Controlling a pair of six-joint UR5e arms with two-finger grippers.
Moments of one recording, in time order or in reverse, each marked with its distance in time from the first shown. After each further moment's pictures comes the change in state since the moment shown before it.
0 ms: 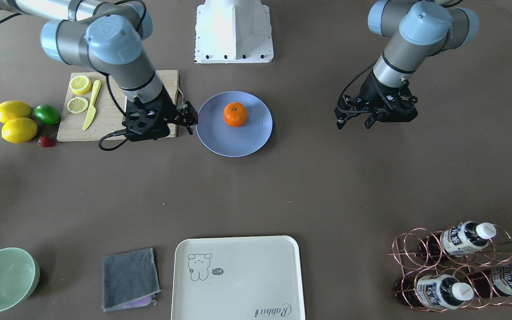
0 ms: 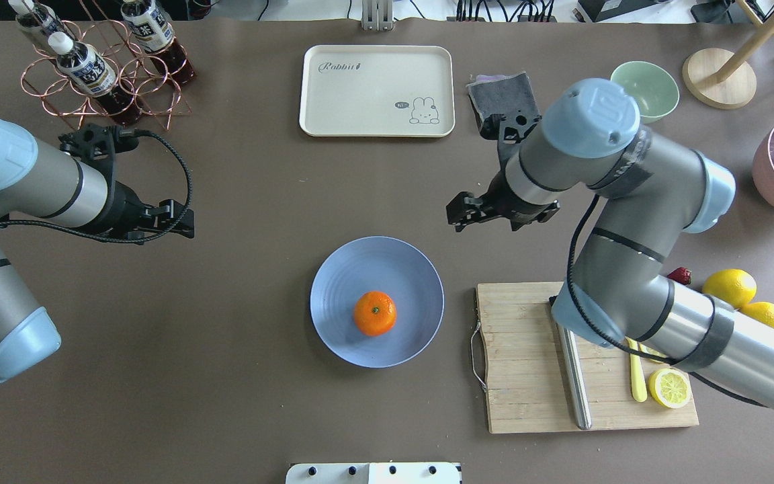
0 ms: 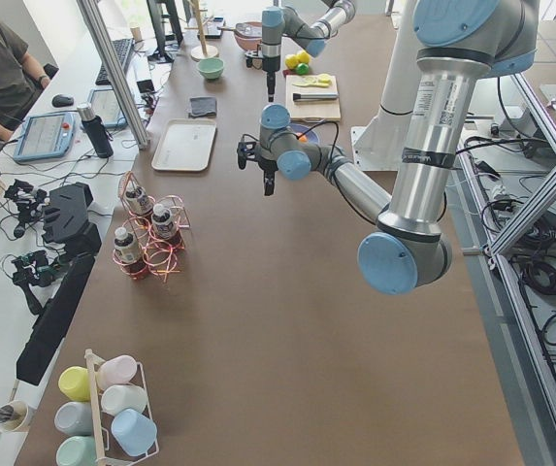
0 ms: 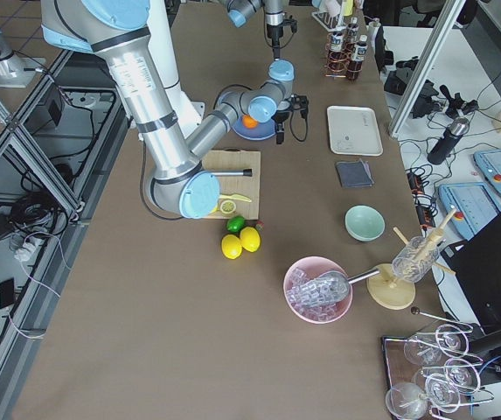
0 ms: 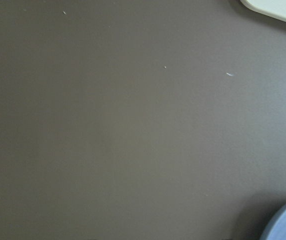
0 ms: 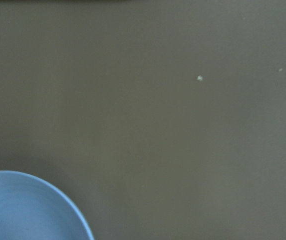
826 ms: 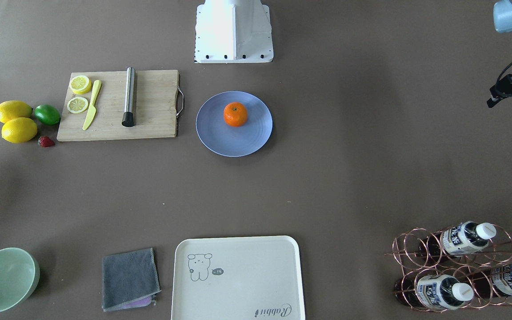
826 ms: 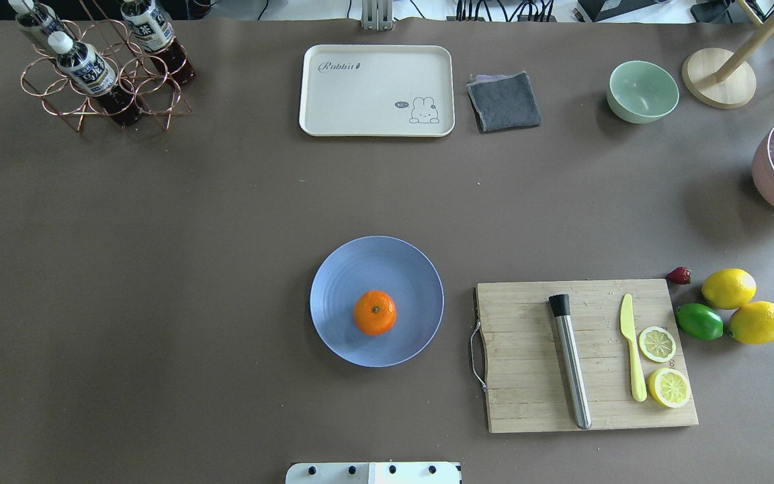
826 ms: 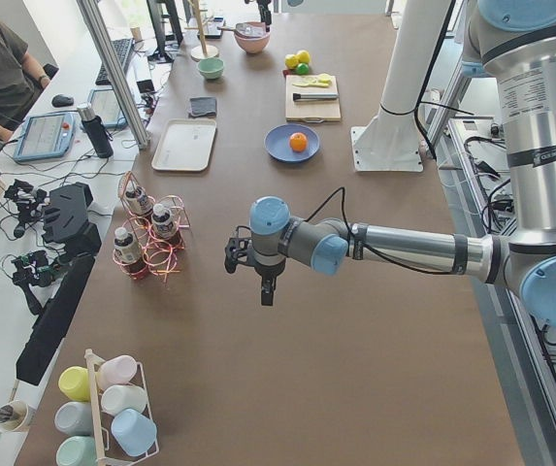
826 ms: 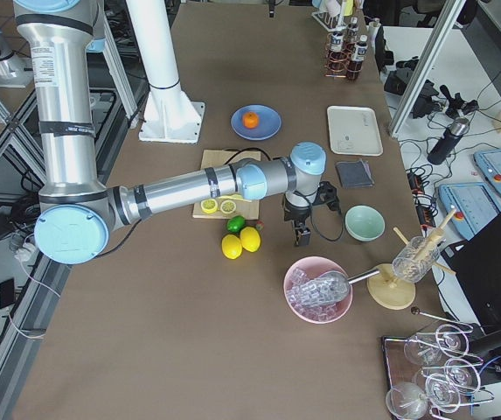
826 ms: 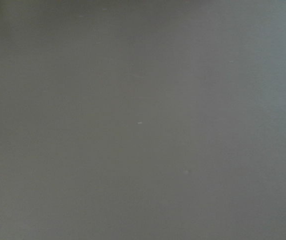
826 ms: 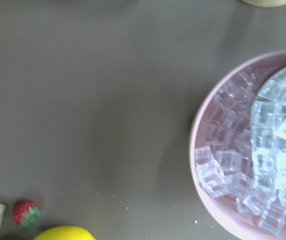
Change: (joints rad) left arm -0.532 0.422 0.101 -0.003 -0.254 0.751; right arm 0.570 -0.426 -0.017 -0.132 0.158 -0.947
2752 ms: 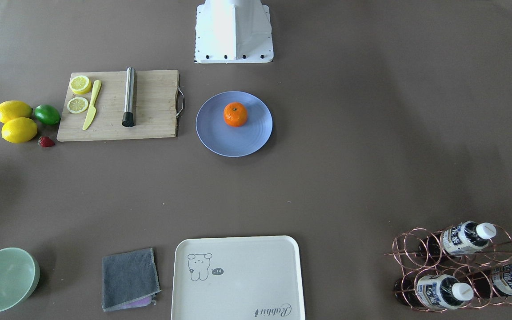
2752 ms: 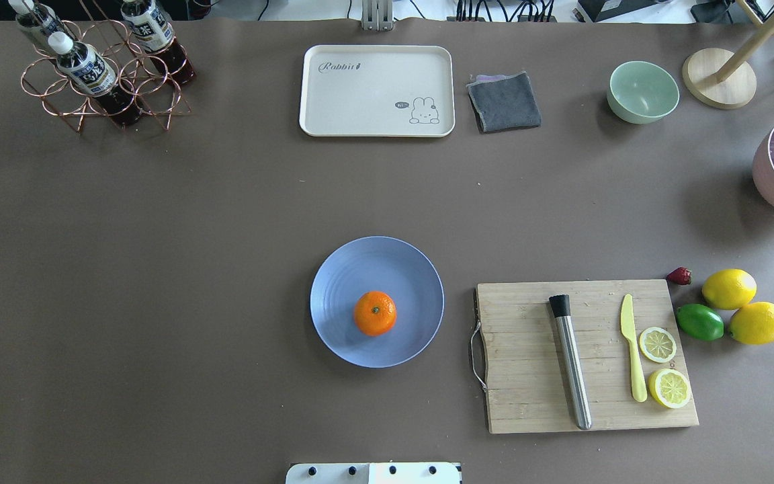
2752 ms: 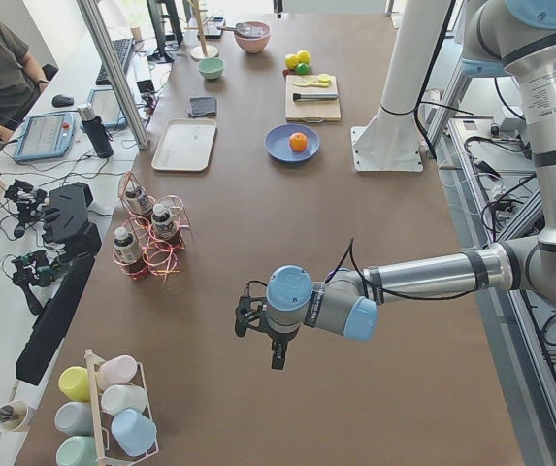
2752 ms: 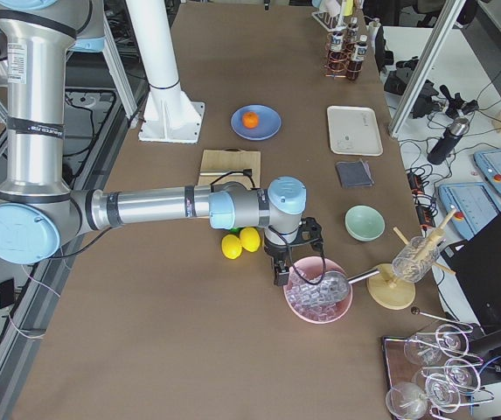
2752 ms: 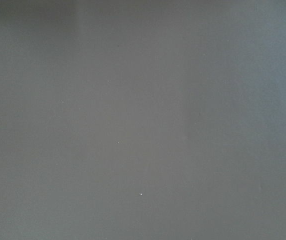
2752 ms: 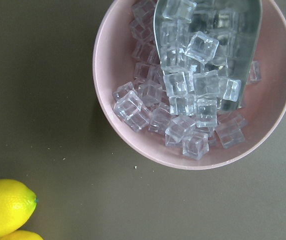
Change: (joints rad) left arm -0.145 0.035 0.208 -0.191 -0.043 0.163; right arm 0.106 -0.103 -0.007 -0.002 -0.011 -0.070
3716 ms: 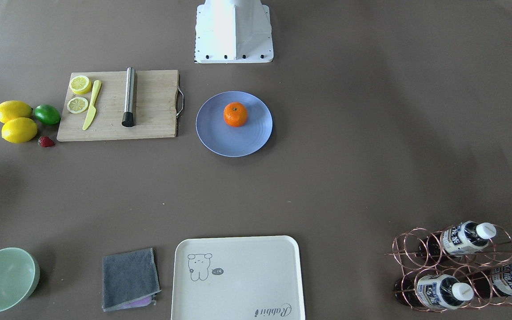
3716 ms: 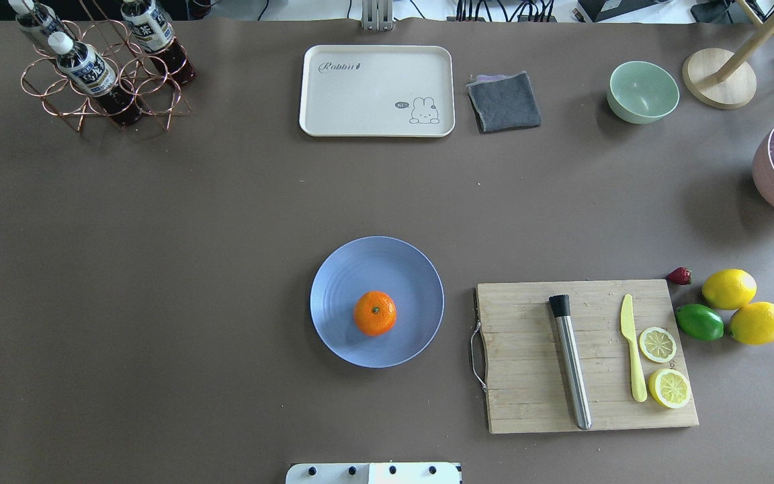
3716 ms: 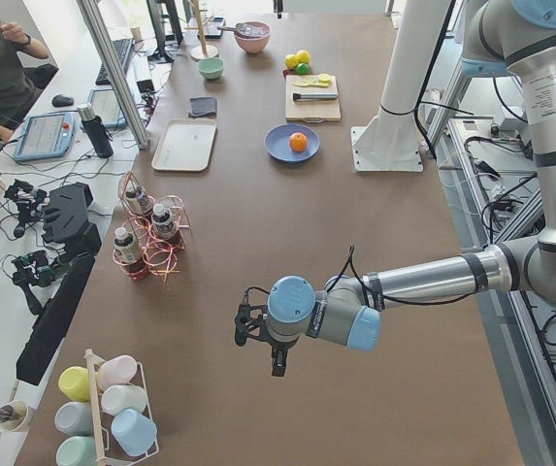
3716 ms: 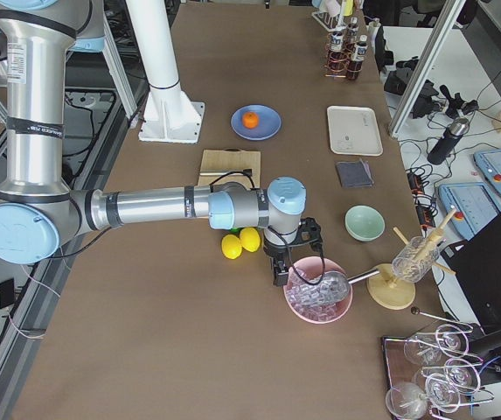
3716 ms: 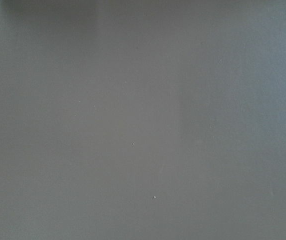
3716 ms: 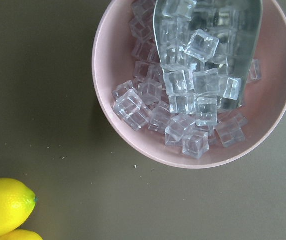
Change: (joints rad) left arm -0.024 -0.010 0.028 -0.014 -0.020 -0.004; right arm -0.001 0.000 -0.003 0.000 -0.001 -0.001
